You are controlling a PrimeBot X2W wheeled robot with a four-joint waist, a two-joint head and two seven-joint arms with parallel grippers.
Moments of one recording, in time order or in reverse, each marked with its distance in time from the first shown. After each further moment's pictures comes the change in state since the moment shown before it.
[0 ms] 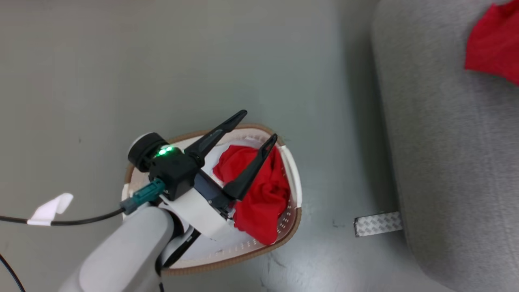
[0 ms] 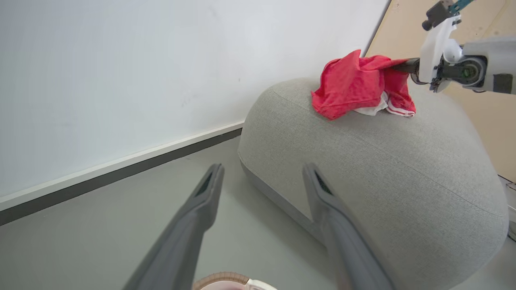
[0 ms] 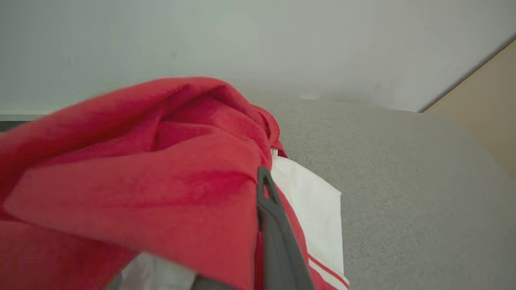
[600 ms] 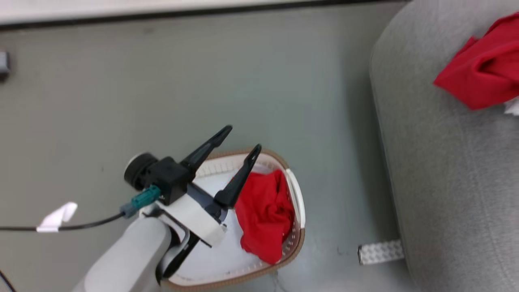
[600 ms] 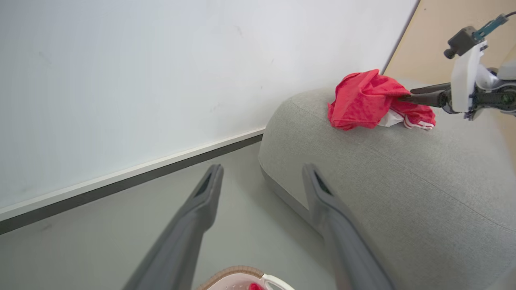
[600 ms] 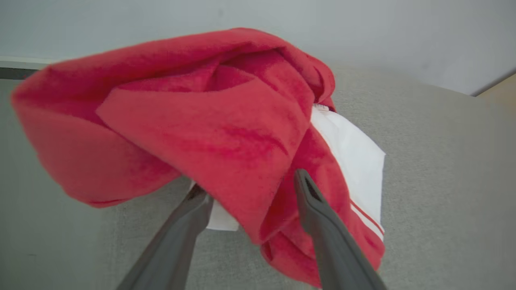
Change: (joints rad) left arm 0.043 -0.025 0.019 0.107 -0.029 0.018 -0.029; right arm 0.071 0.021 0.209 0.133 0.086 0.000 0.085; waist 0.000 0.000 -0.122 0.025
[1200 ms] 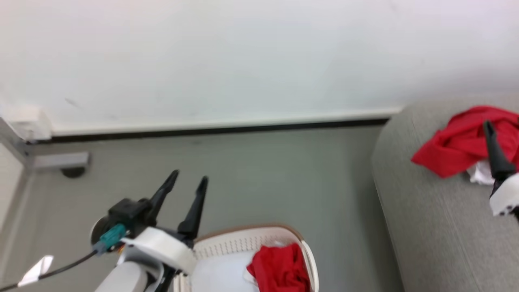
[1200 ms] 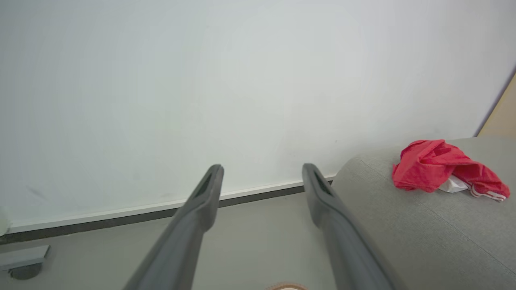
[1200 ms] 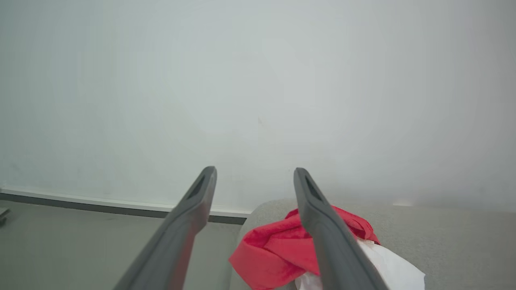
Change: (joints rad) left arm 0.237 -0.060 0.201 0.091 -0.032 0.110 -0.009; right arm 0.350 -0.044 0.219 -0.436 0.341 0.000 -0.161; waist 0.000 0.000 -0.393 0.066
